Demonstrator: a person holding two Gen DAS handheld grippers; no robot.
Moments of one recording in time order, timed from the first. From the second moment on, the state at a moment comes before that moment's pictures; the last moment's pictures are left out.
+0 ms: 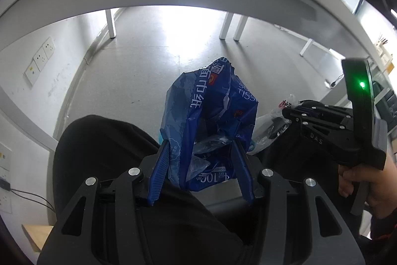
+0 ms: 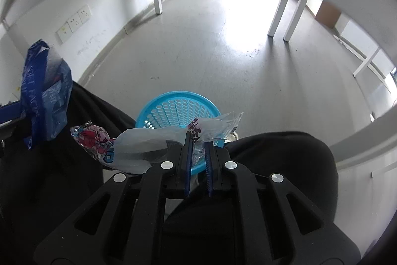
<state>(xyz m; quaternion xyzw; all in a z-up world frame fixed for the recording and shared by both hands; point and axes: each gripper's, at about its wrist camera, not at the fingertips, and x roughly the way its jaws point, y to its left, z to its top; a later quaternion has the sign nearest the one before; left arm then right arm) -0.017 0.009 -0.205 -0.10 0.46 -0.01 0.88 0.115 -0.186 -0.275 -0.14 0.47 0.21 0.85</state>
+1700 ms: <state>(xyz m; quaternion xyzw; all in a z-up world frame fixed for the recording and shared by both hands) 0.171 0.035 -0.416 -0.24 0.67 0.05 0.70 0.295 -0.135 -0.509 -0.10 0.72 0.10 0.68</state>
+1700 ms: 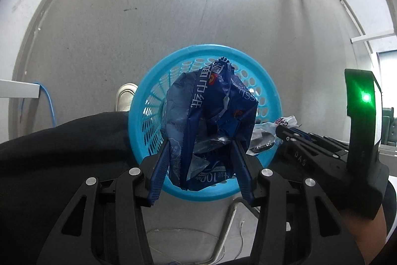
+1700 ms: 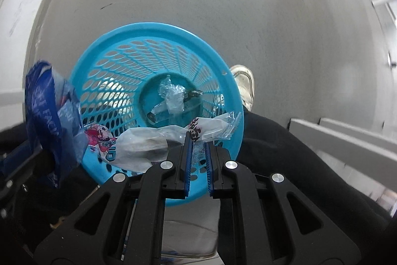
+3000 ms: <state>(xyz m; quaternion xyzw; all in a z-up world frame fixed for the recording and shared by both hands) 0.144 0.040 -0.354 -0.21 0.59 0.10 0.77 0.235 -0.140 -0.417 -0.08 0.65 0.15 0.74</state>
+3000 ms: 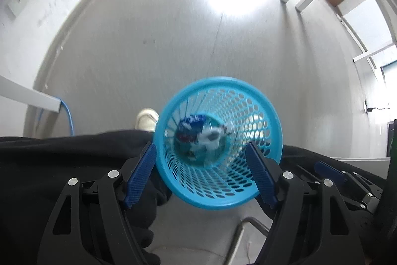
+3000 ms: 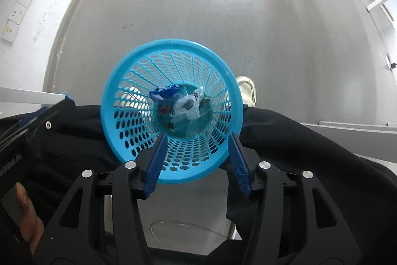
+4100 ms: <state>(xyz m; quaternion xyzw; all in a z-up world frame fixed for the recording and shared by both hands) 0.016 0.008 -0.216 -0.15 0.45 0.00 0.88 0.096 -0.201 -0.247 -0.07 0.45 0.24 0.86</state>
